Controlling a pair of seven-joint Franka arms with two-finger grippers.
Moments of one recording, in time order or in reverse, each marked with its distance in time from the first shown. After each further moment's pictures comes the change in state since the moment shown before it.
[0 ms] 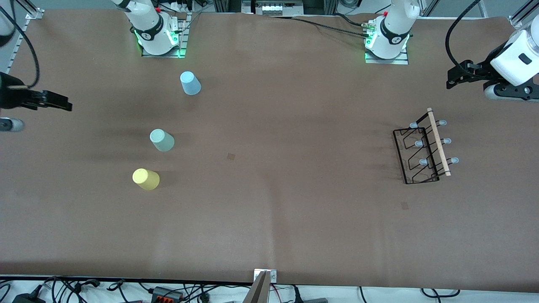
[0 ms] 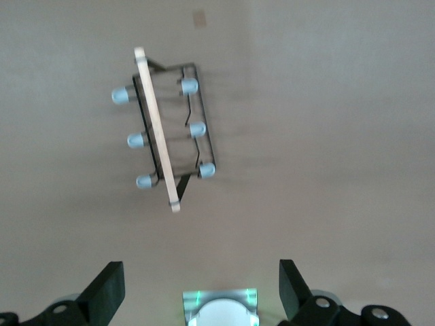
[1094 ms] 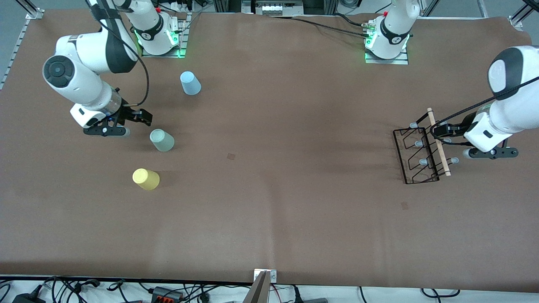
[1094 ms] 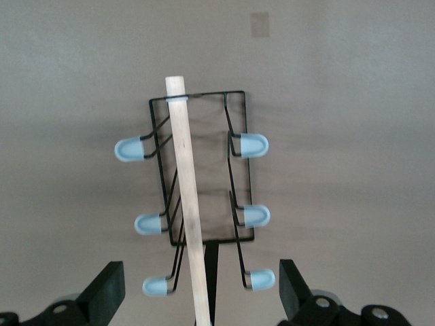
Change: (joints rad) left arm 0.103 0.201 0.007 -0.279 0.025 0.524 0.004; right arm 0.192 -0.147 0.009 -0.744 0.013 0.798 0.212
